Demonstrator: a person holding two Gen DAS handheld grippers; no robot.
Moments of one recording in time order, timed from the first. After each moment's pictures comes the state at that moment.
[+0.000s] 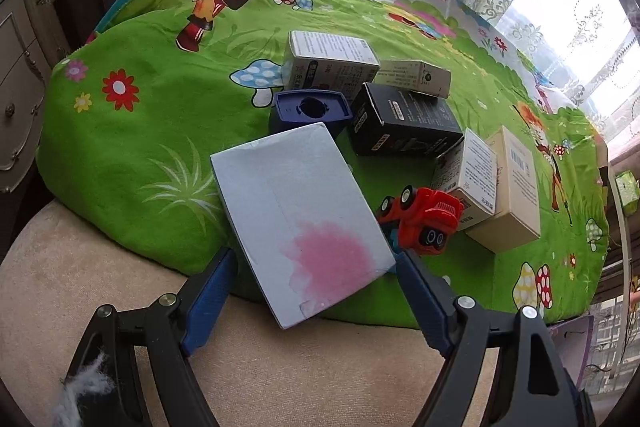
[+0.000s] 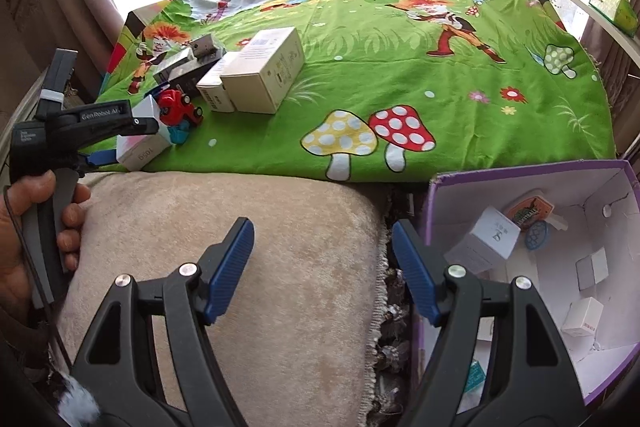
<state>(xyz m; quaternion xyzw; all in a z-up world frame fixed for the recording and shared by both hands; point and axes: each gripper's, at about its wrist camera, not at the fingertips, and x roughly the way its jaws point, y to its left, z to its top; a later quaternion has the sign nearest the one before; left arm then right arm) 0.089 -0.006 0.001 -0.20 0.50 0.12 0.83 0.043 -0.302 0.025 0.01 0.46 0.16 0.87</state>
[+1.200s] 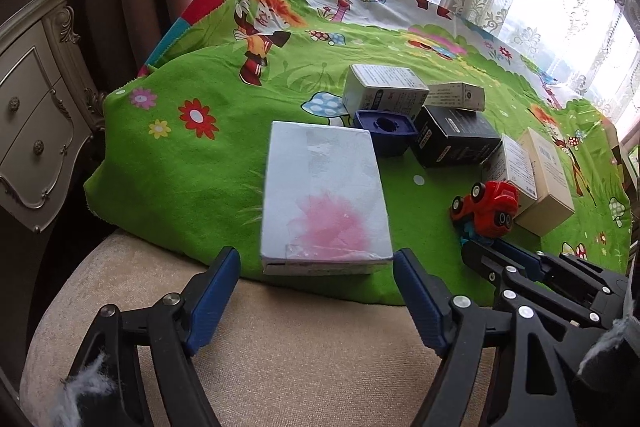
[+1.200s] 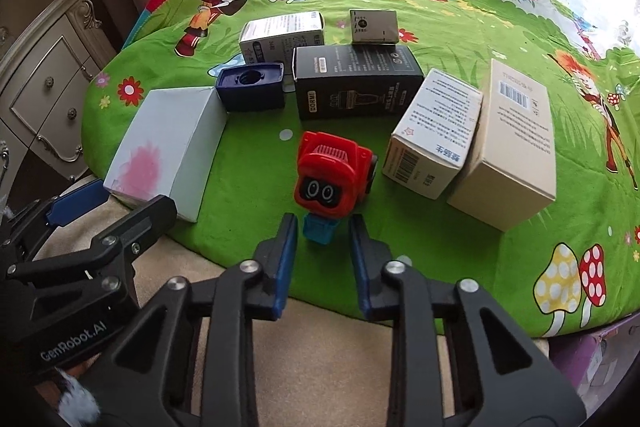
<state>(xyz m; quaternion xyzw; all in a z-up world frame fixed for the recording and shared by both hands) 0.052 0.030 0.000 -0.14 0.46 0.13 0.87 0.117 -0.103 -0.007 -0.09 0.49 0.24 0.83</state>
